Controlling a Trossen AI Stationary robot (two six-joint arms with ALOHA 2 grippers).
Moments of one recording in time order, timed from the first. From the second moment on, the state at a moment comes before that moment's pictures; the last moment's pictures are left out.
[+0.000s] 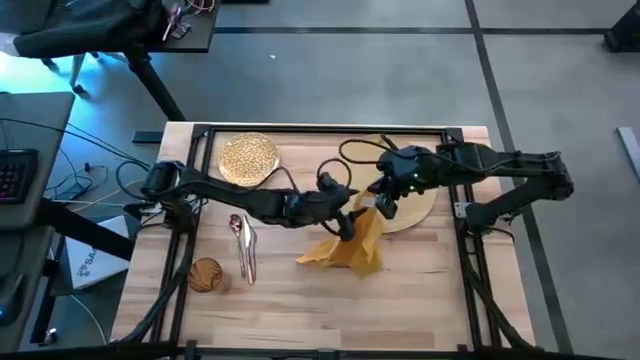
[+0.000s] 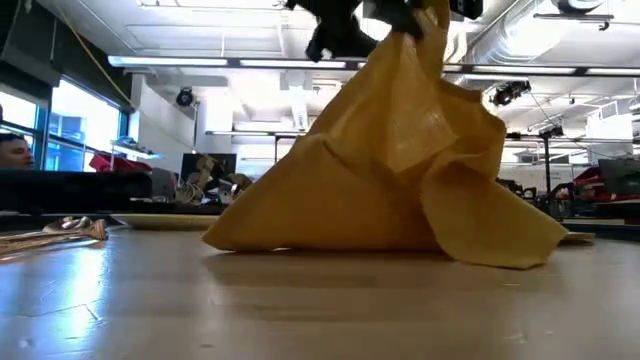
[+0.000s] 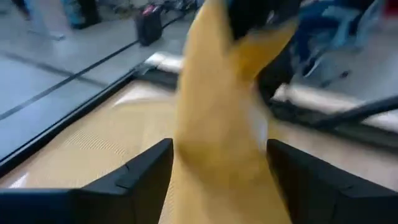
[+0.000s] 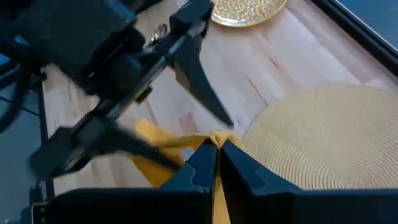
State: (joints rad) left arm -0.15 1.80 1.36 0.02 -0.57 -0.25; right arm 0.04 1.32 1.47 -0.97 0.13 0.49
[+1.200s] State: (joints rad) left arm -0.13 1.65 1.36 -0.63 -0.37 -0.38; right arm 0.04 1.19 1.71 -1.21 -0.06 0.49
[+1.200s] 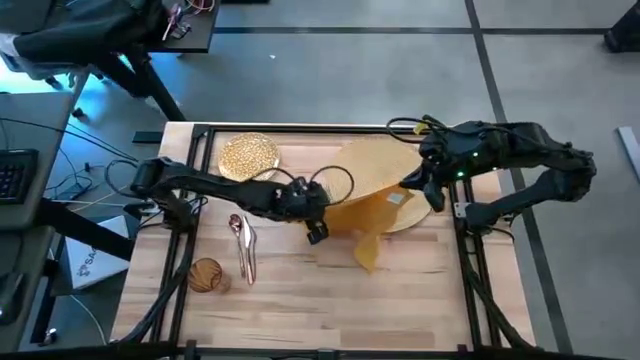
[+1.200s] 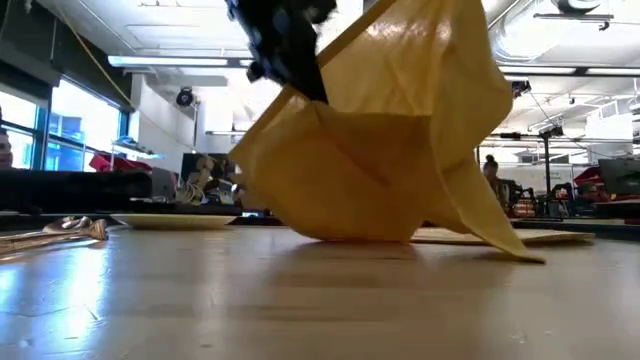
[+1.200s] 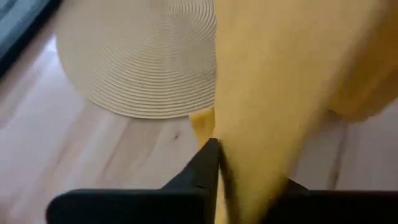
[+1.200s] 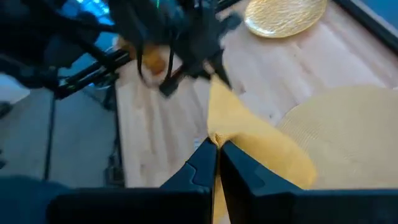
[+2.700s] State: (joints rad) left arm -0.24 2.03 1.36 0.28 -0.26 -0.66; right arm -0.07 1.23 1.72 -1.20 0.07 0.61
